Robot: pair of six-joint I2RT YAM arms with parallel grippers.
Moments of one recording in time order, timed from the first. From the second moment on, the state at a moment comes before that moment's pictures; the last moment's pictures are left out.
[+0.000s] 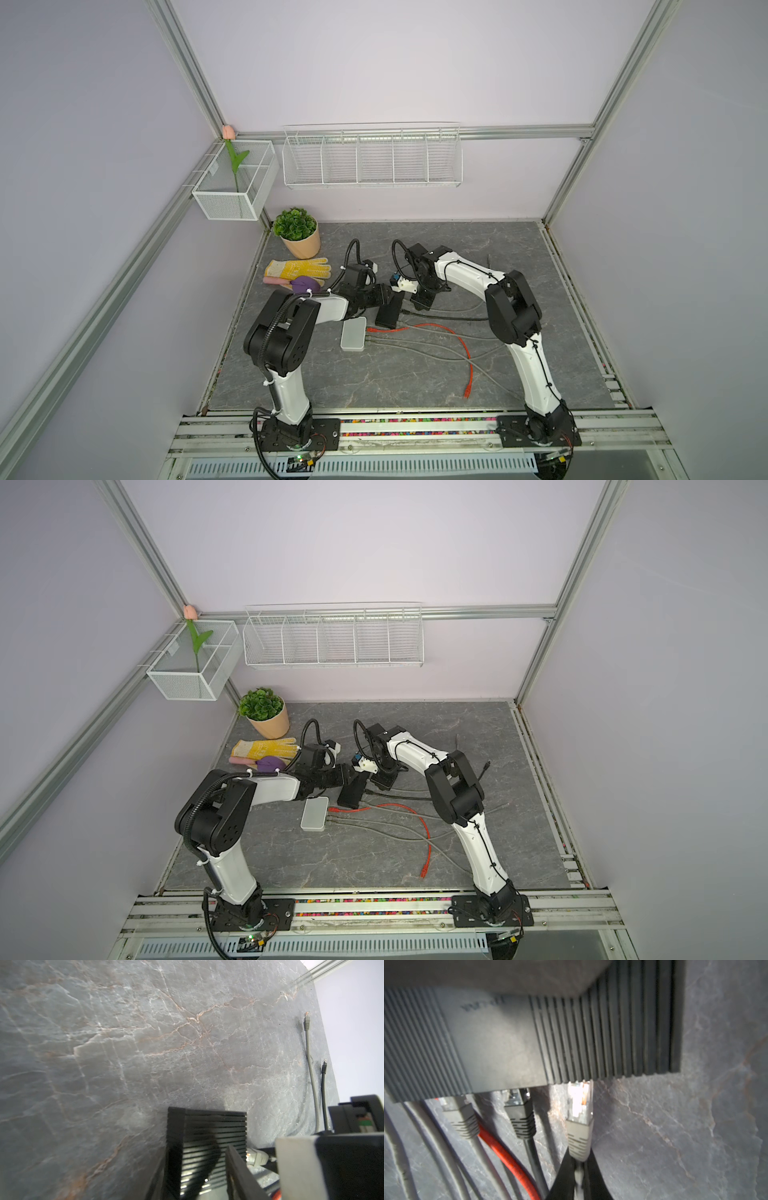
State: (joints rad) left arm -0.45 1.84 0.88 0.21 0.37 -0.52; right arm 0.64 2.28 1.84 -1.06 -0.18 -0.52
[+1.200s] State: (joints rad) left arm -0.50 1.84 0.88 0.21 0.33 -0.48; right arm 0.62 2.29 1.85 -1.08 -0.20 -0.47
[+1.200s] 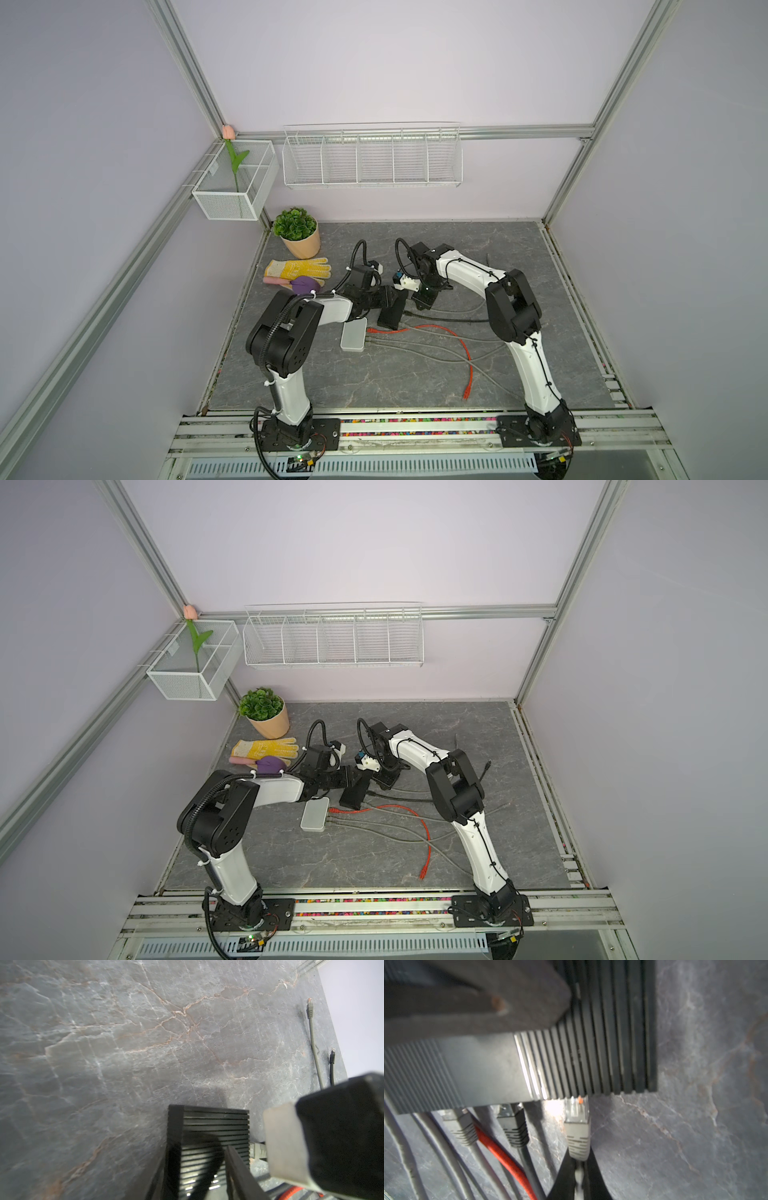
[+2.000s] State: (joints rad) left arm -0.50 1.83 0.88 0.21 0.31 -0.49; right arm 0.63 2.20 1.71 -0.93 -0.19 -0.42
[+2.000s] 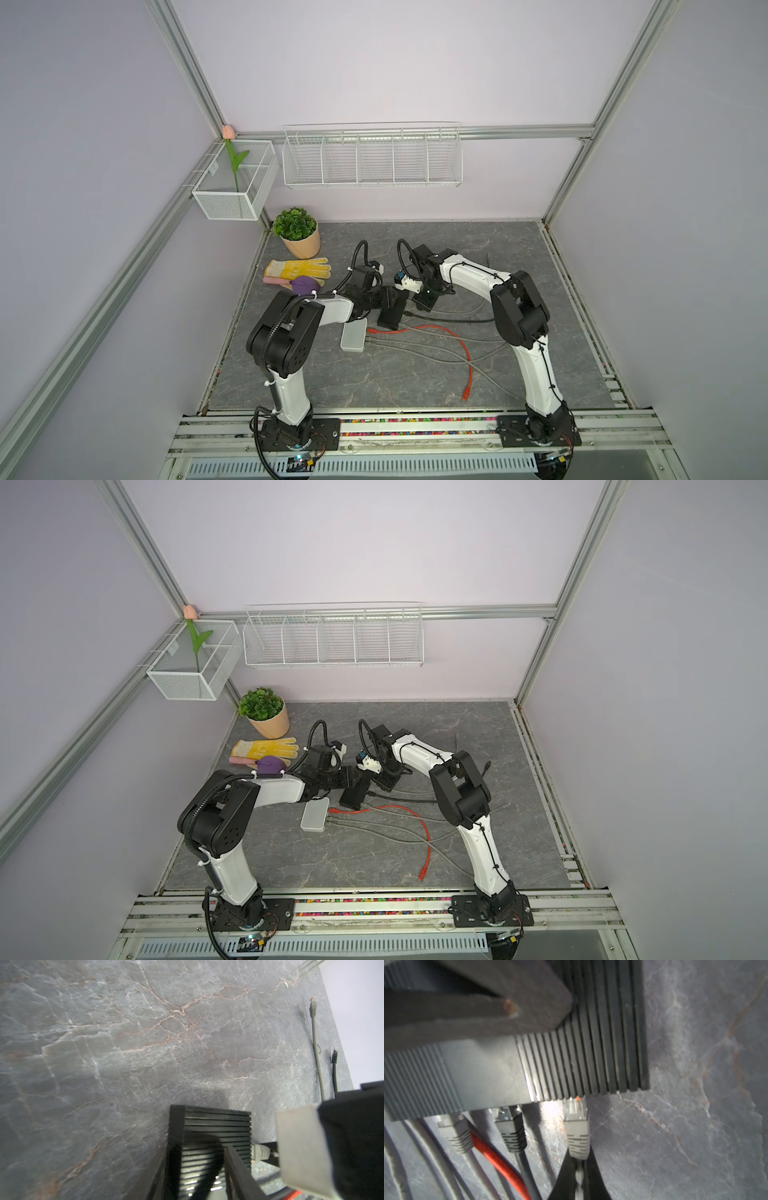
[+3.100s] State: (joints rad) left arm -0.51 1.78 0.86 0.21 0.29 -0.49; right arm 0.65 2.08 1.53 -0.76 -0.18 -0.34
